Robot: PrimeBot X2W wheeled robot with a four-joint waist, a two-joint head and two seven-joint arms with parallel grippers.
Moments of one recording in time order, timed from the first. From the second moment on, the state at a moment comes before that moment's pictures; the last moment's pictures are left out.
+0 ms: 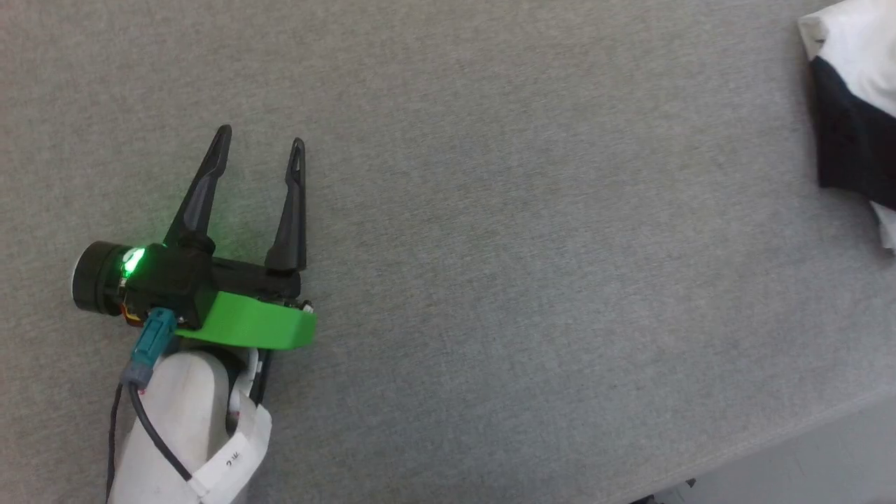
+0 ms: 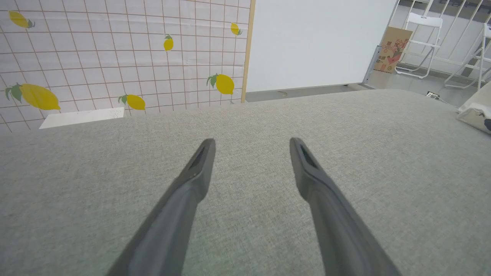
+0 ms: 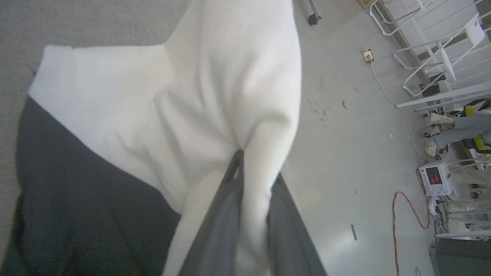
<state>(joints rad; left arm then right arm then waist) -0.31 0.15 -0.10 -0.07 -0.08 -0.10 -0.23 -0.82 -0.52 -0.16 0.73 -0.06 0.13 0.23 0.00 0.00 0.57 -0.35</state>
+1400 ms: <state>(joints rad) -0.12 0.05 -0.12 0.16 -0.24 -0.06 -0.26 -0.11 -0.18 -0.11 0.04 0.16 0.13 -0.17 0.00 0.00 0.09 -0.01</state>
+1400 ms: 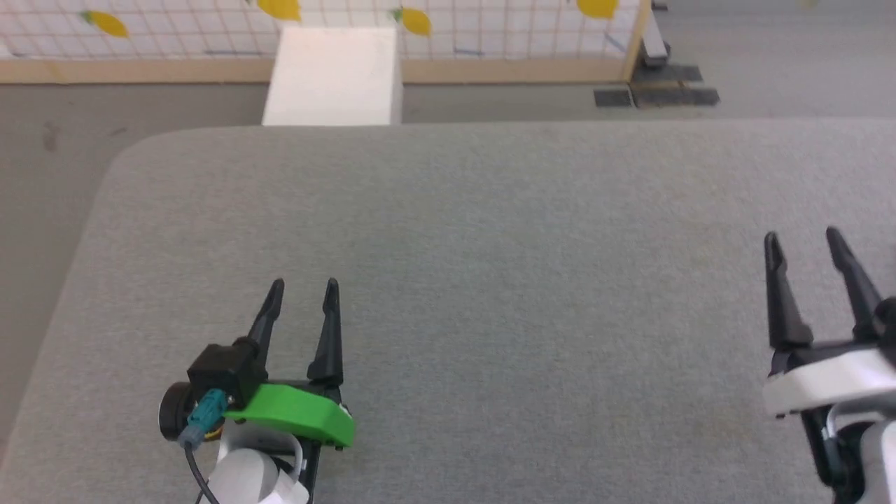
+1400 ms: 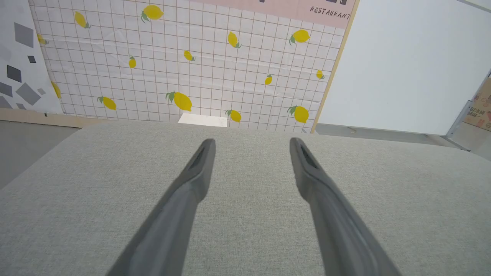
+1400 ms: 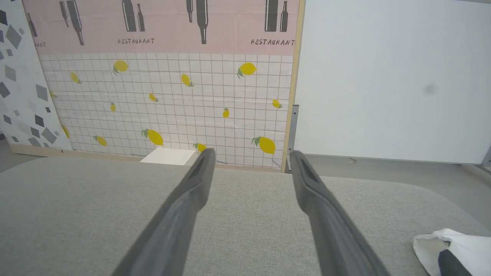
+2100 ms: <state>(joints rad) -0.03 0.05 -0.13 0.16 -0.24 -0.04 -0.26 0.07 -0.07 -0.12 0.00 0.10 0.13 -0.17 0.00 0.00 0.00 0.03</state>
